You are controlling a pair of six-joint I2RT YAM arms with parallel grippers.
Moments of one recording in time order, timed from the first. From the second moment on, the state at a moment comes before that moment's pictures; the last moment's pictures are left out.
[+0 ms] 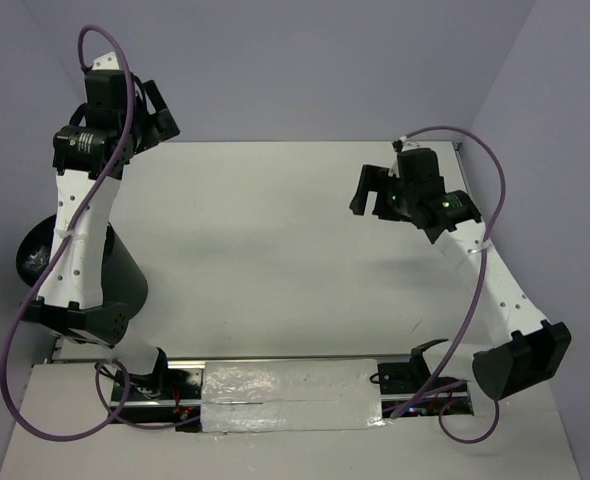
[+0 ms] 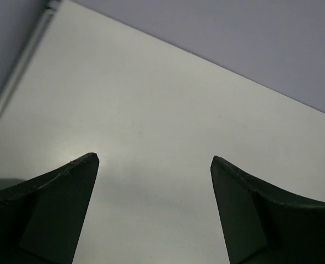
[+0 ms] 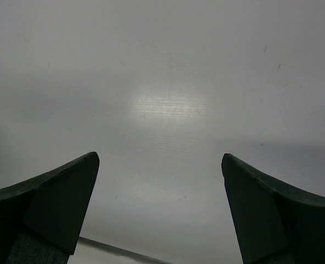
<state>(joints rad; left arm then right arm) -0.14 1.57 2.12 -1.07 -0.35 -0.47 0.31 1.24 1.28 -0.74 -0.04 0.41</state>
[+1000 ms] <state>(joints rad) -0.20 1.53 2.02 -0.74 0.23 -0.24 0.31 1.05 1.67 -0.73 0.37 0.21</state>
